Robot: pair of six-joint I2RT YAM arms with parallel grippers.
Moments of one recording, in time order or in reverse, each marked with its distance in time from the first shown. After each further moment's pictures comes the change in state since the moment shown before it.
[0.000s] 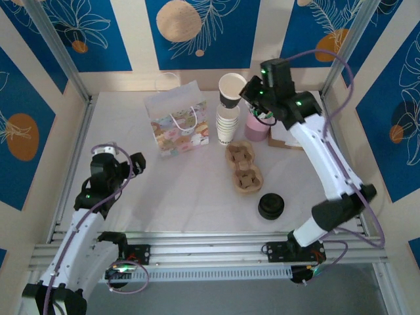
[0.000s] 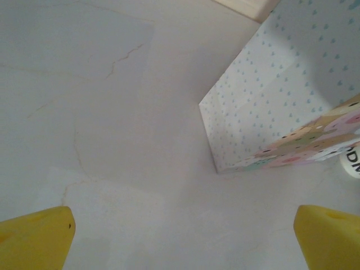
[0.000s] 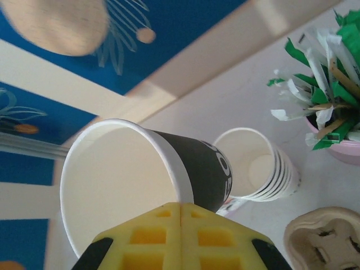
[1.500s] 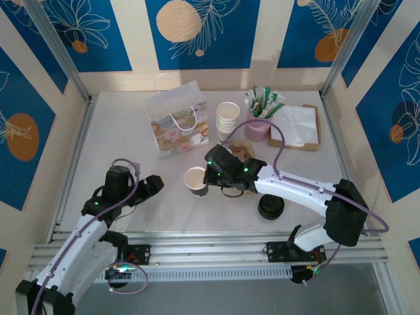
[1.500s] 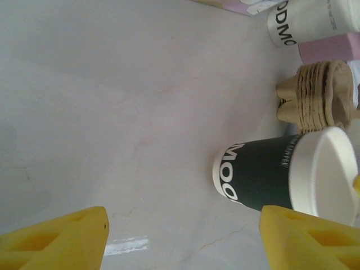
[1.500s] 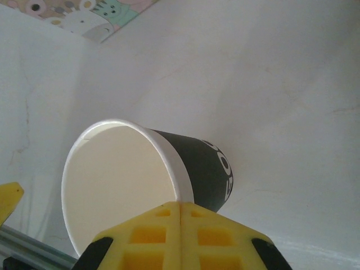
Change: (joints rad) left arm -0.185 -0.051 -0.137 -0.102 0.386 -0.338; right arm 0.504 -0.068 -0.794 0.311 0.036 0.100
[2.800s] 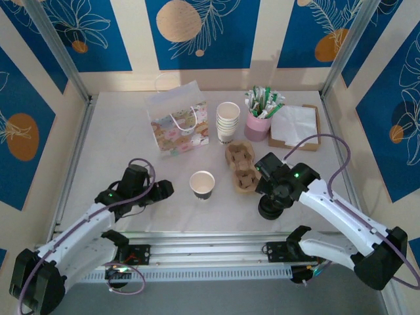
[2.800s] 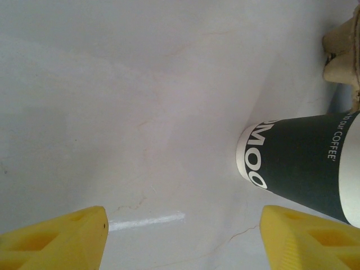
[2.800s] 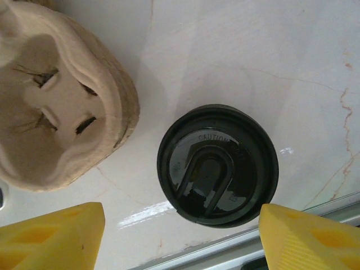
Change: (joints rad) left arm -0.183 0.186 0.027 0.029 -0.131 0.016; right arm -0.288 -0.422 -0.153 -0.684 0.113 0.127
